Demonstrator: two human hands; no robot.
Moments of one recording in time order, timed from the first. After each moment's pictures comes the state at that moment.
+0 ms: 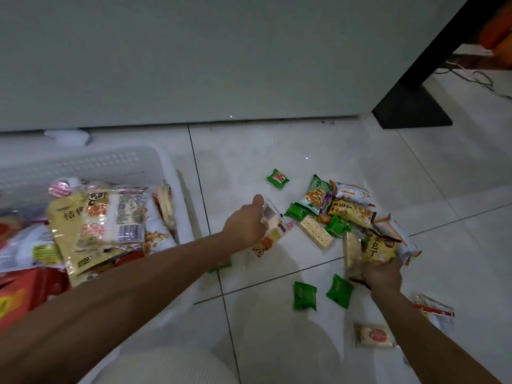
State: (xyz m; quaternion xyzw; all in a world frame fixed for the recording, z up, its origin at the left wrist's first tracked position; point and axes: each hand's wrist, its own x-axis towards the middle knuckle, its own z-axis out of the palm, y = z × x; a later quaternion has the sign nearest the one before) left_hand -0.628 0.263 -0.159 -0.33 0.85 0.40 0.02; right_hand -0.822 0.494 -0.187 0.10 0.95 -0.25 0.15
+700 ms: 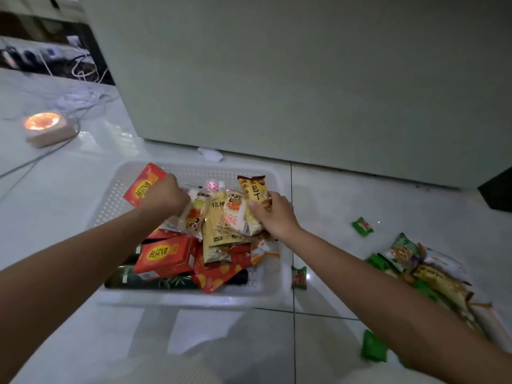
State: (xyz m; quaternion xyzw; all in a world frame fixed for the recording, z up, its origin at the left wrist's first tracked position) left_hand -0.337 0.140 -0.096 -0.72 0.64 0.26 -0.07; right_hand -0.555 0.224 -0.100 -0.53 0.75 -0.24 0.33
